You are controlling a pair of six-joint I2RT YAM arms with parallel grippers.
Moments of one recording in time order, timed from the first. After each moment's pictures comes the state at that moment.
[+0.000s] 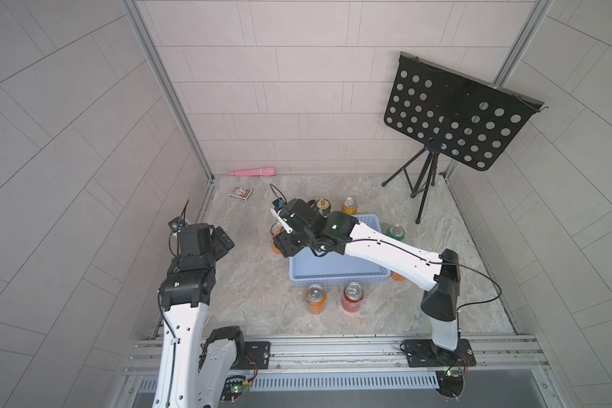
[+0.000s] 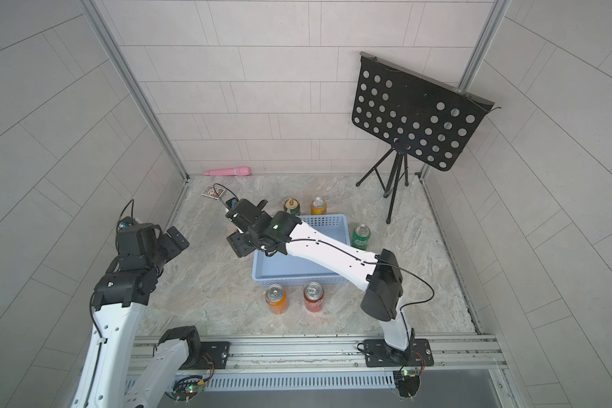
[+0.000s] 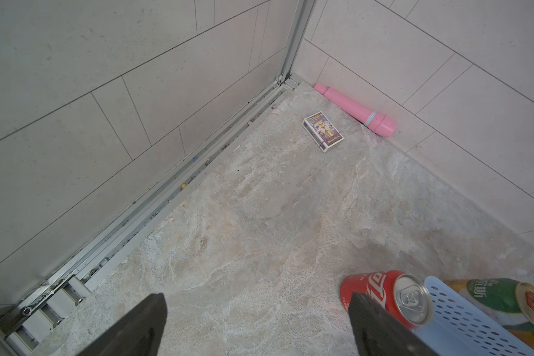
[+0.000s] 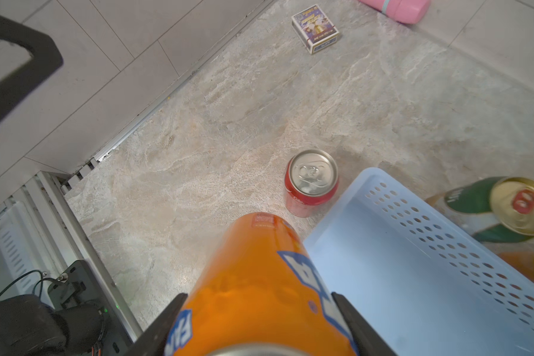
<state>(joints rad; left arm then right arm) 0.14 0.76 0.93 -0.84 -0.26 -0.48 1.04 1.99 2.02 -0.83 0.11 0.30</state>
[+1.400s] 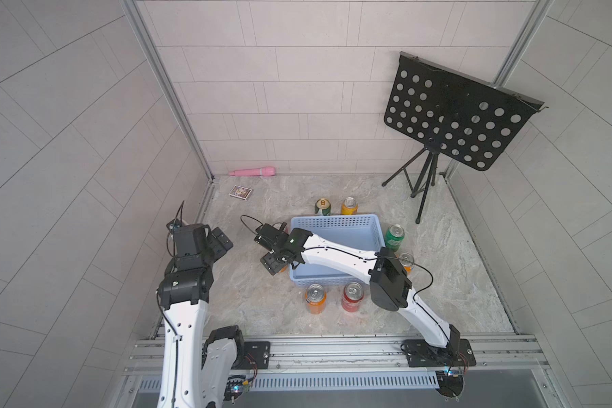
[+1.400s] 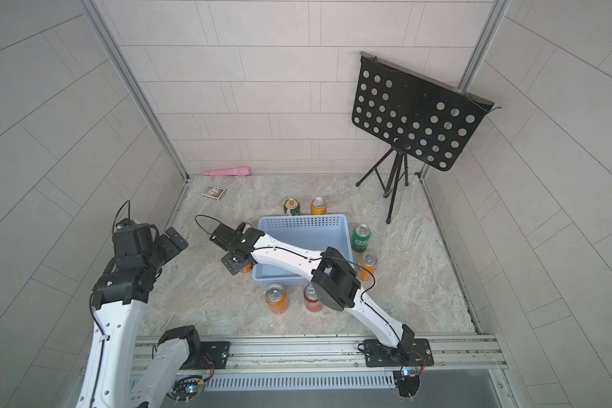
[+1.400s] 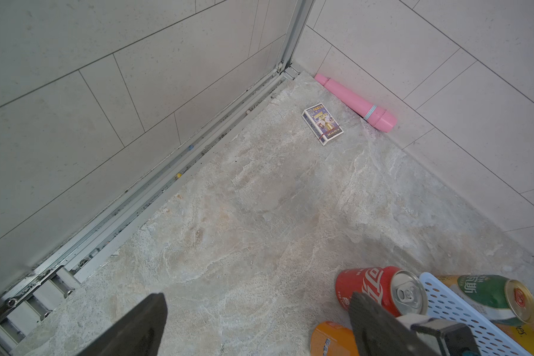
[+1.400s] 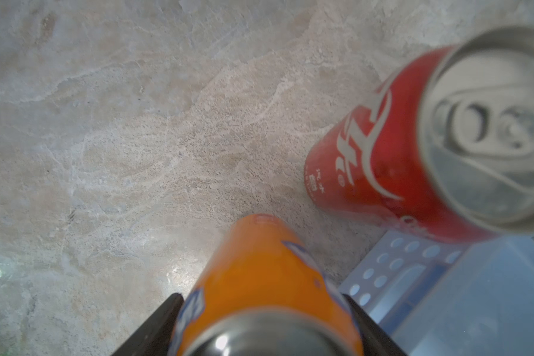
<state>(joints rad) 0.21 0.76 0.92 -0.84 -0.17 -0.48 1.06 2.37 2.21 -0.89 0.17 0.29</state>
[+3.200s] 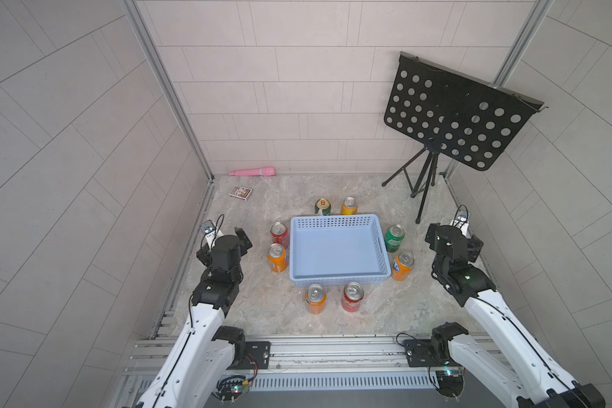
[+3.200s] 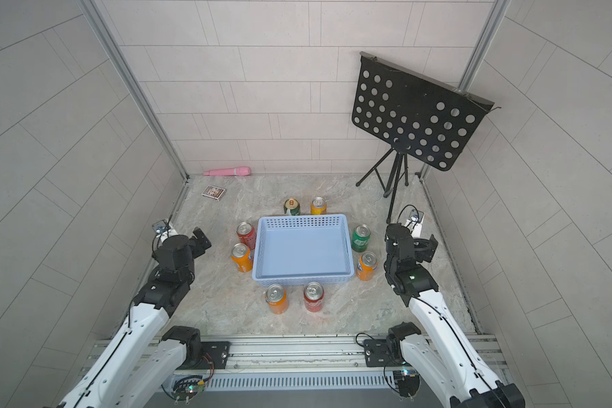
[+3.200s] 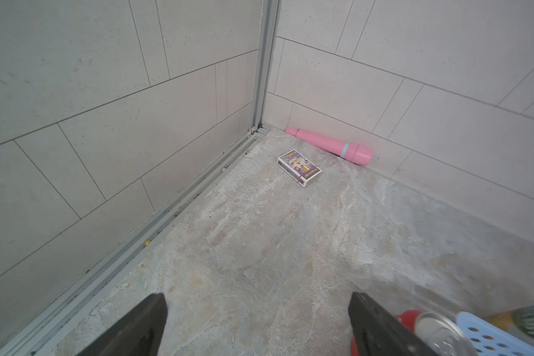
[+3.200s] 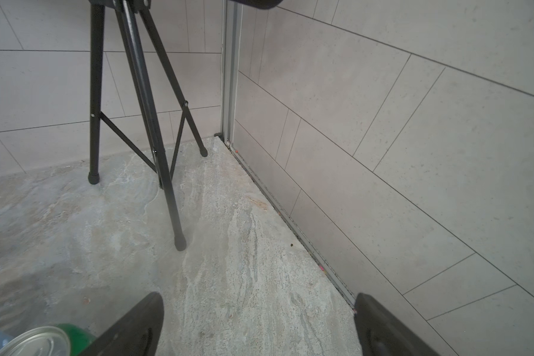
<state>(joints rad) -0.14 0.77 0.49 -0.15 -0.61 -0.36 0.16 0.81 0.62 -0.25 0.81 0.21</state>
